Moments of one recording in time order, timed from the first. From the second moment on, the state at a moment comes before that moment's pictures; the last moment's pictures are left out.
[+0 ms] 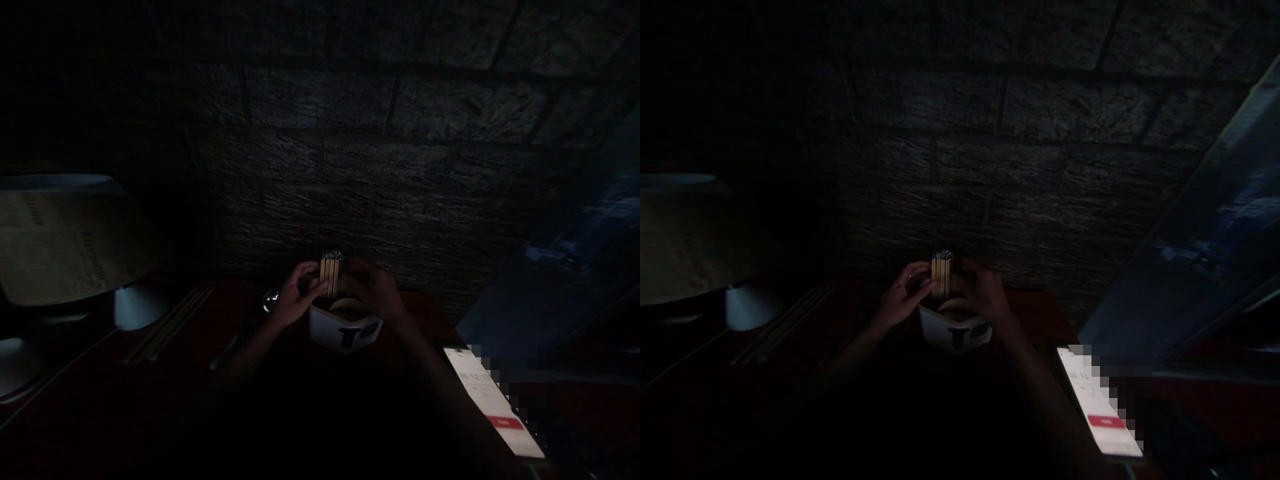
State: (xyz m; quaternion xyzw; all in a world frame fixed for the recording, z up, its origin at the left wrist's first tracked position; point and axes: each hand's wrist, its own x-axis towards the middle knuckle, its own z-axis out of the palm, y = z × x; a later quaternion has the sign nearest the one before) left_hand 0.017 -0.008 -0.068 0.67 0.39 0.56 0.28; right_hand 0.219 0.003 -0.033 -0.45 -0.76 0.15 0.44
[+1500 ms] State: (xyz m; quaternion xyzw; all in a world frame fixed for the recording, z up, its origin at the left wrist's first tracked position) left_hand 0.019 0.014 -0.045 0.64 0.44 0.52 0.36; right_hand 0.224 0.024 -0.028 -0.44 -0.78 0.22 0.38
